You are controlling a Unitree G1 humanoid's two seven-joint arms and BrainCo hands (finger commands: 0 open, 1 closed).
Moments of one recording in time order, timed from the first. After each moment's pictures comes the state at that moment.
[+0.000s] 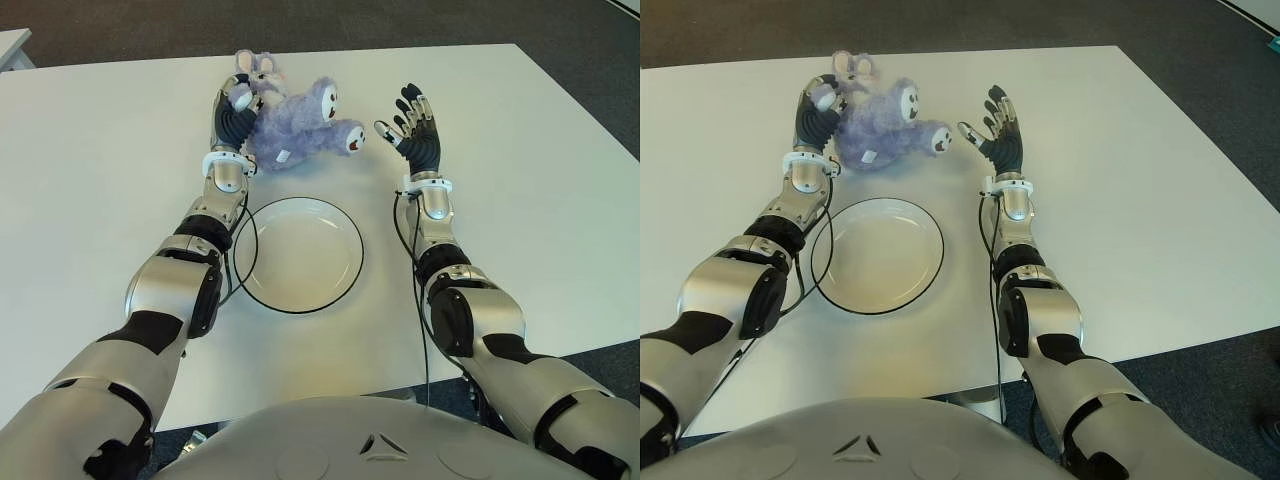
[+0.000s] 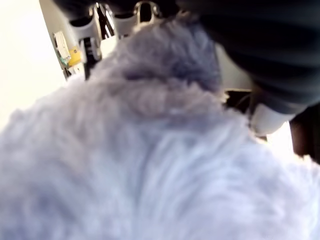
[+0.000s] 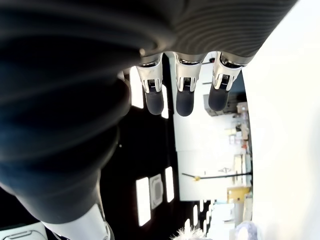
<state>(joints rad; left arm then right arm) -0.83 0.18 0.01 1.19 0.21 -0.48 0.41 -0.76 -0.04 -0.22 1.12 0.05 -0.67 0.09</state>
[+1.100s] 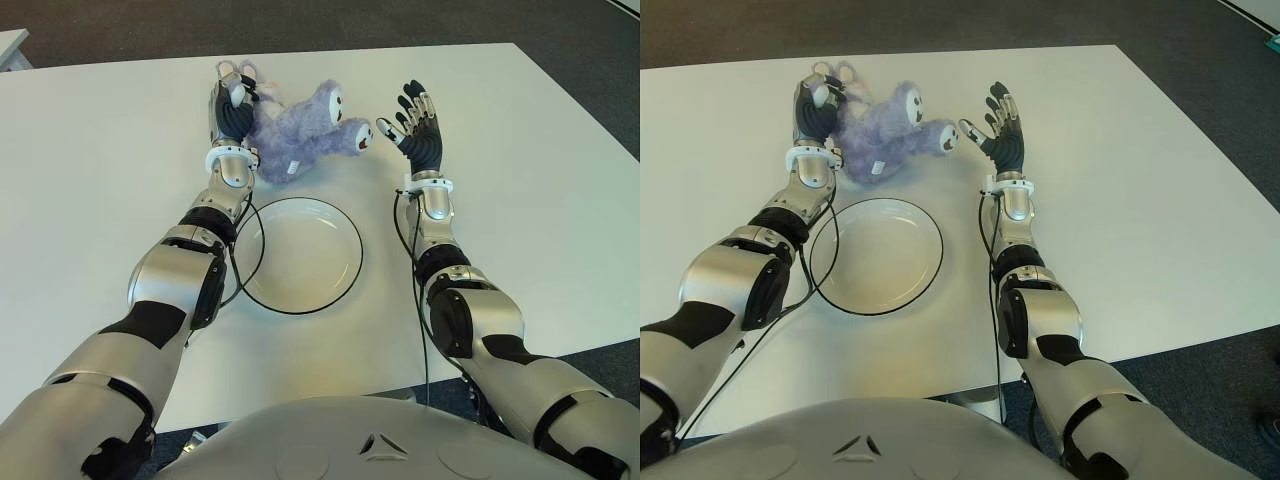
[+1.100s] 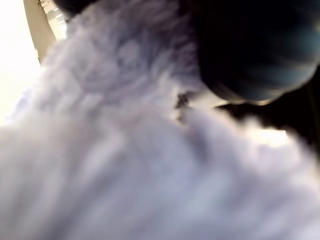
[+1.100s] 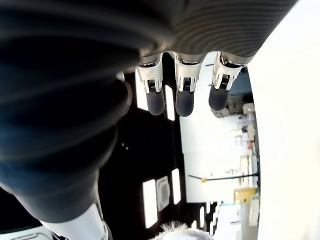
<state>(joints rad) -0.89 0.18 -0.02 1.26 0.27 -0.49 0.54 -0.76 -0.04 -0.23 1.10 0.06 -0.69 0.09</state>
